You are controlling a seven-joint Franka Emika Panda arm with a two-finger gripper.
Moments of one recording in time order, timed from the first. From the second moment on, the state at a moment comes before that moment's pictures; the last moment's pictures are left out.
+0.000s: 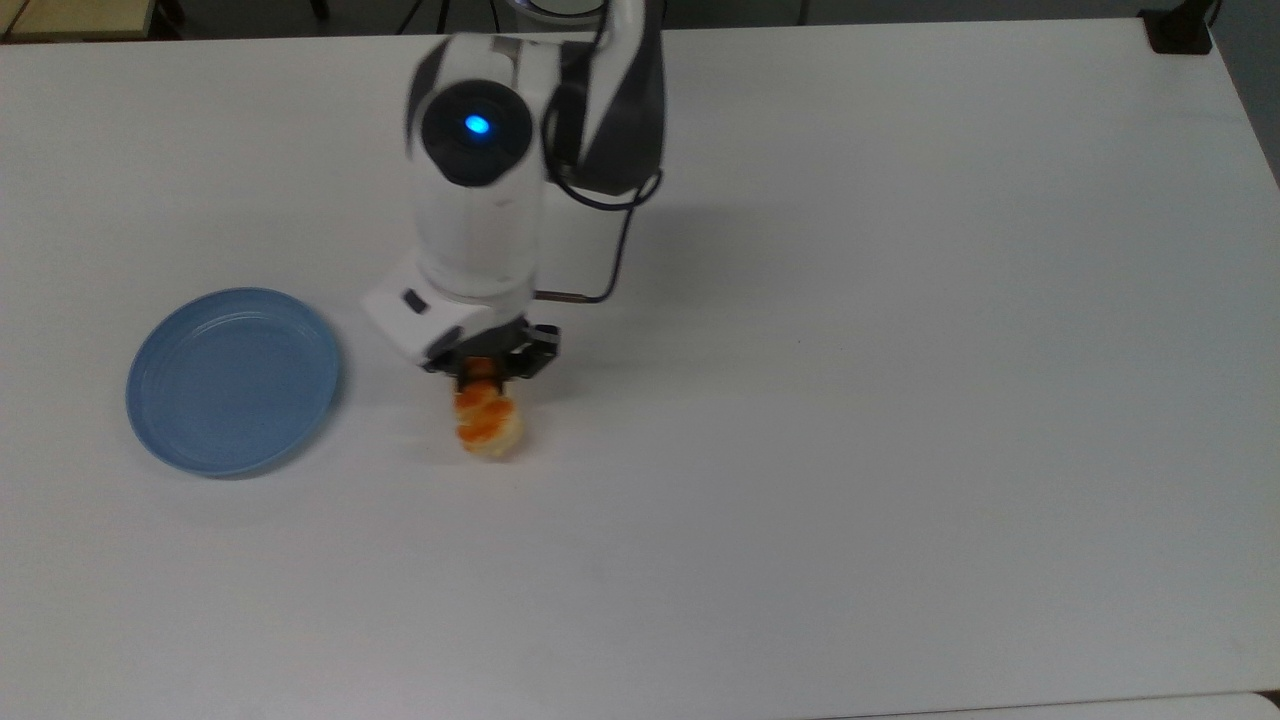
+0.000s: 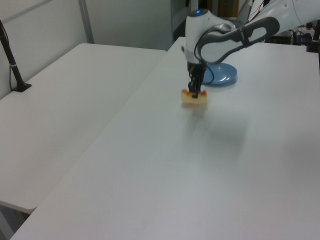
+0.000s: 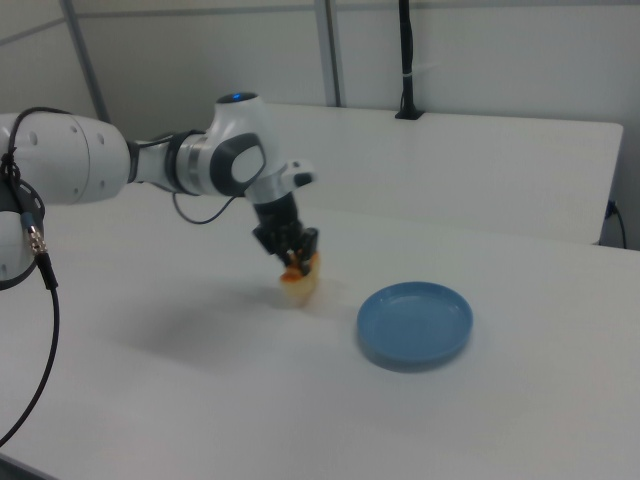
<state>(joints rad) 0.17 0.58 -0.27 -1.47 0.01 2.11 -0.05</state>
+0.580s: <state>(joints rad) 0.08 0.53 -0.42 -1.43 0.02 2.11 -0.25</state>
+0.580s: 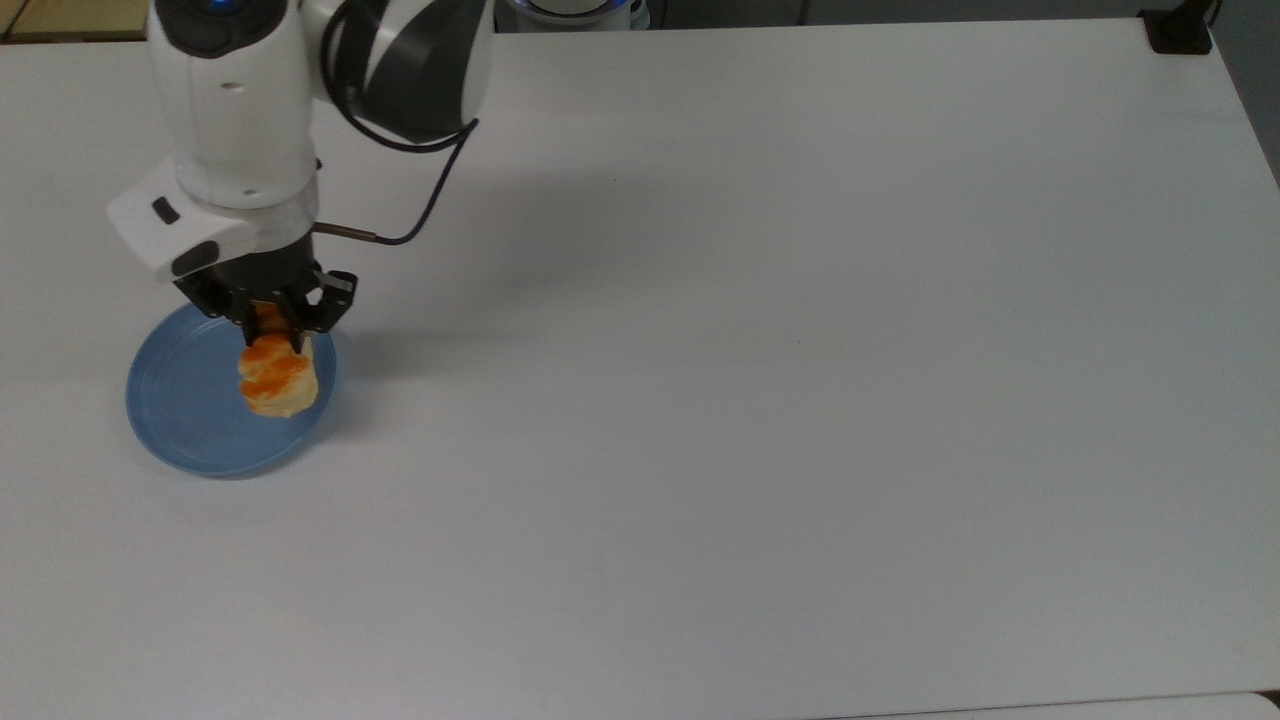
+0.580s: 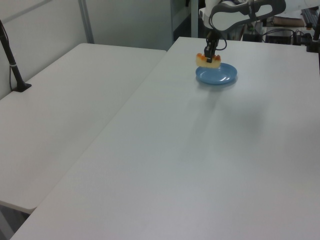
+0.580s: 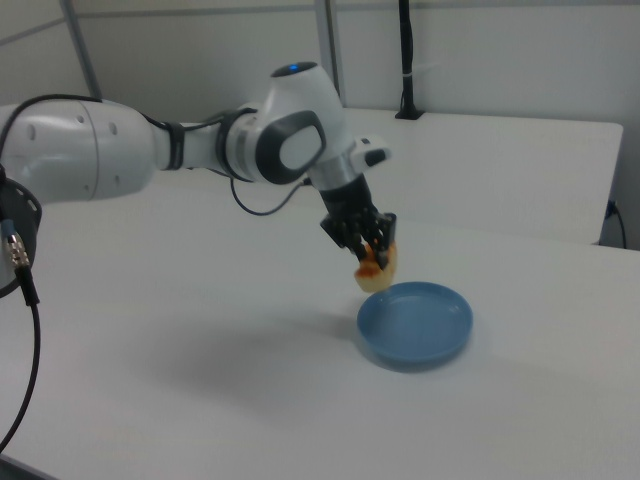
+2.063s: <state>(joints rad) 0.02 0.48 -0.41 -1.44 0.07 2.06 -0.27</state>
